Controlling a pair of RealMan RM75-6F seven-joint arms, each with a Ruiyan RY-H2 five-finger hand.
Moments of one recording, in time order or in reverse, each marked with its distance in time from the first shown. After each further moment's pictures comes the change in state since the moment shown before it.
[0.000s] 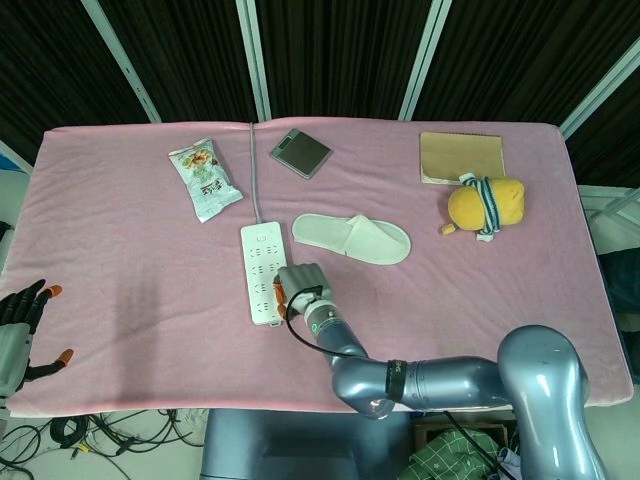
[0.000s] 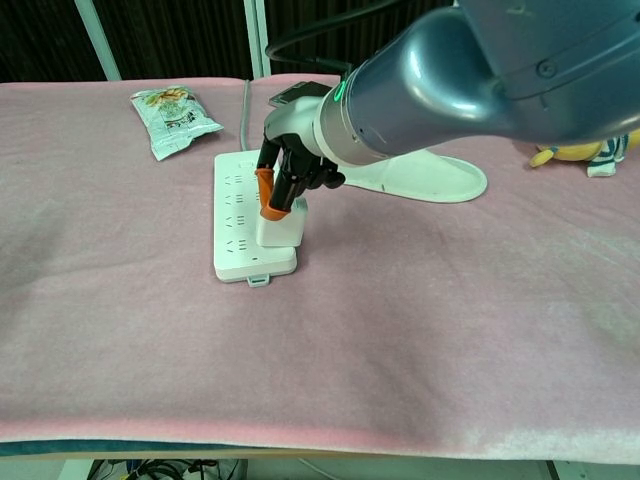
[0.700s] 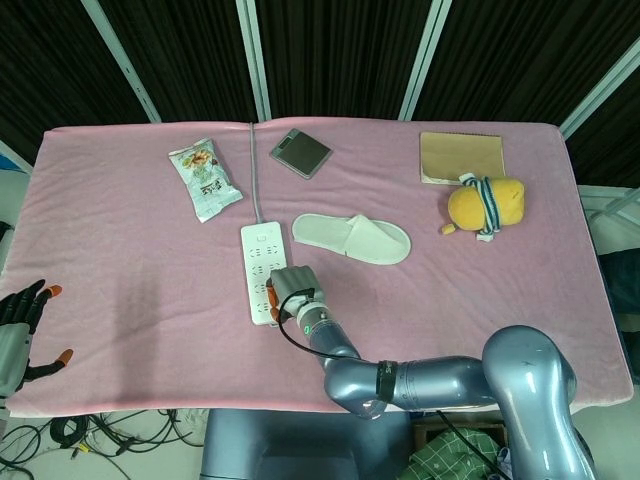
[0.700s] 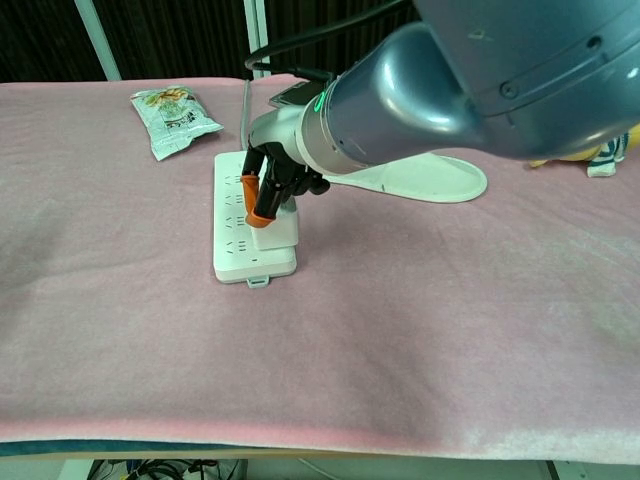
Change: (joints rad) left arm 0.000 0.001 0.000 -0.002 -0.002 -0.002 -0.003; right arm 0.044 -0.029 -0.031 0.037 0.017 -0.020 0.017
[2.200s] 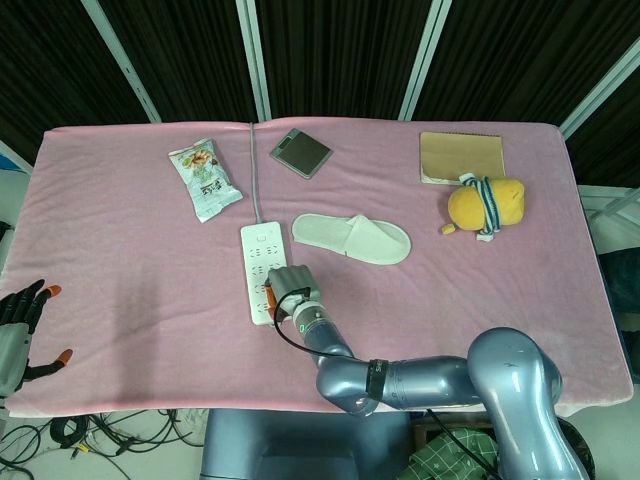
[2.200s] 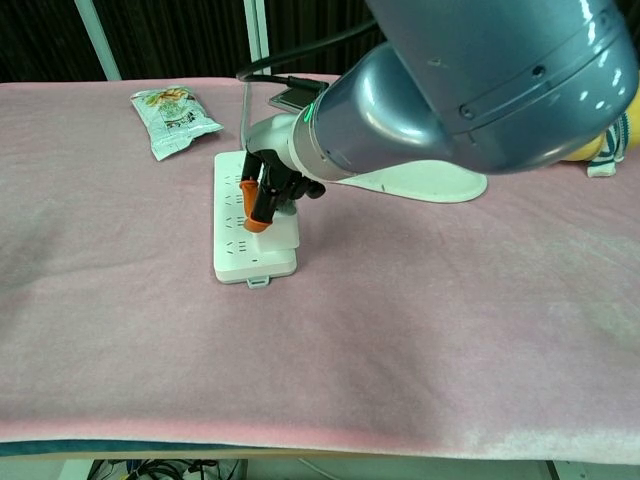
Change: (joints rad) left arm -0.001 0.002 0.000 0.000 -0.001 -0.002 -0.003; right arm 0.026 -0.027 -0.006 0.052 0.010 -0.003 0.010
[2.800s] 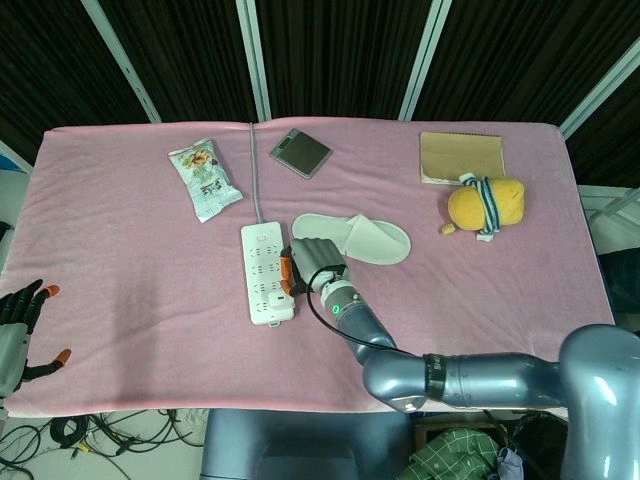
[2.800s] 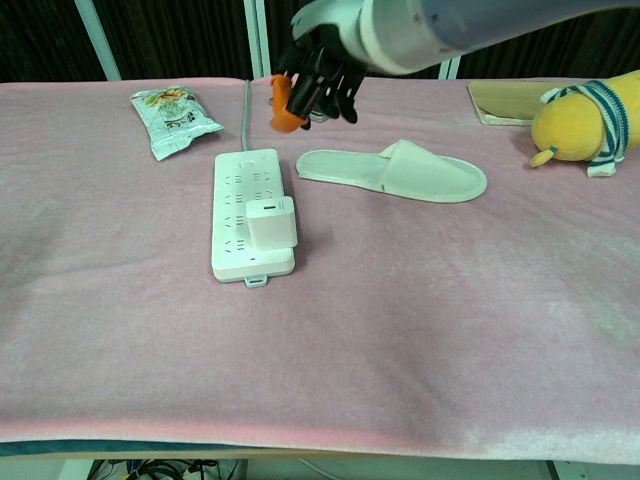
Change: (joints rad) left arm 0.003 -0.003 -0.001 0.002 -0.001 0.009 0.010; right arm -0.168 0.285 0.085 -0.275 -0.179 0.034 0.172
